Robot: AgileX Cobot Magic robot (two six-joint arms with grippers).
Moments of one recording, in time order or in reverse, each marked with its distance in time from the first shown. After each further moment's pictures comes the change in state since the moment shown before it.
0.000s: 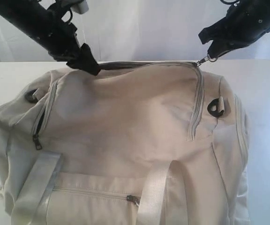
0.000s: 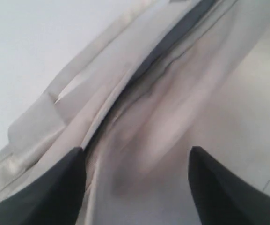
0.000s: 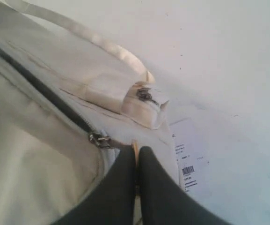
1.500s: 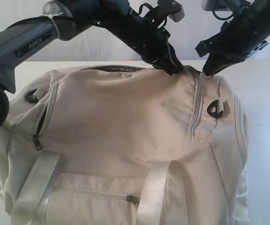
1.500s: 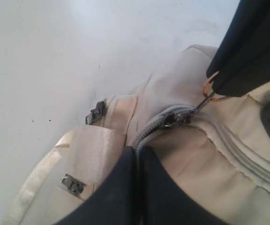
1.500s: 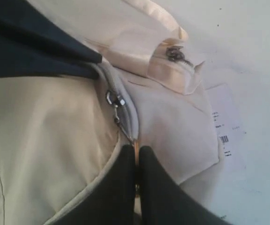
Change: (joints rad) left arm -0.302 0.438 -0.636 -0.065 0.024 0.017; right arm 0.000 0.040 0.005 0.058 0.130 -0.022
